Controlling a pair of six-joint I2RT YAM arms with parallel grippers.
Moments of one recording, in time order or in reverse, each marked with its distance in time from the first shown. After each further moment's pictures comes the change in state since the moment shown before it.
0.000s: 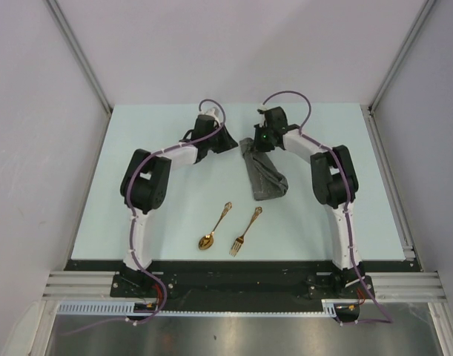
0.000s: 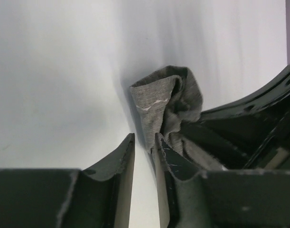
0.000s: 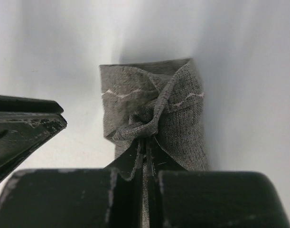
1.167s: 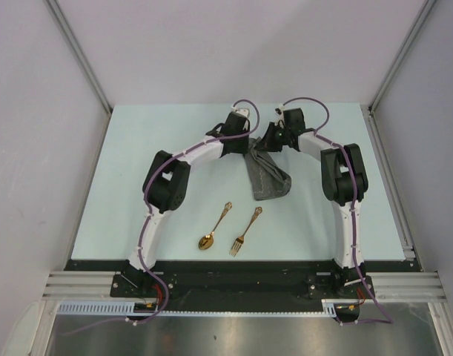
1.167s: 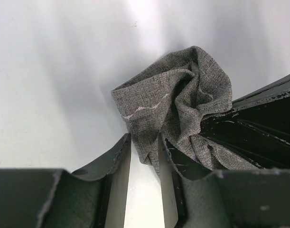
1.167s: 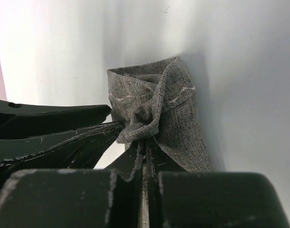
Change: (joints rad) left arm -0.169 0.172 0.394 -0.411 -0.311 0.339; right arm -0.142 -0.020 -0.125 0.186 -0.316 0.222
